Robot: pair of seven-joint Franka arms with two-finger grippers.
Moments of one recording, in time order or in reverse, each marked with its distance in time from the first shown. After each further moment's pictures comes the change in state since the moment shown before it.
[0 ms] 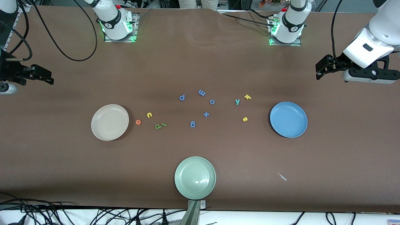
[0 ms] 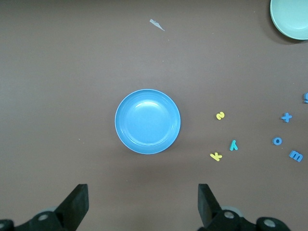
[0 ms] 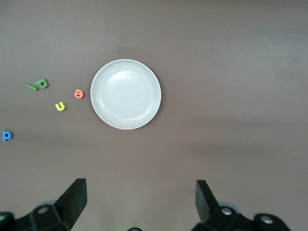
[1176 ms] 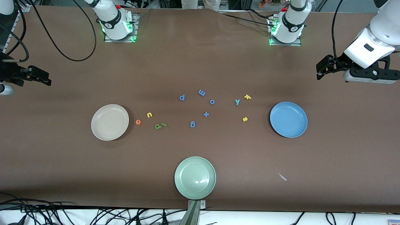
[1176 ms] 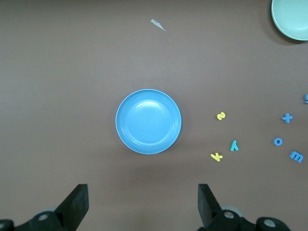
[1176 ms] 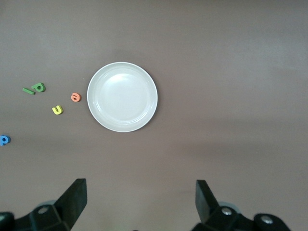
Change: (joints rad) left arm 0.003 0.000 0.003 0.000 0.000 0.000 0.000; right arm -0.008 0.003 -0.006 0.000 -0.001 0.011 0.000
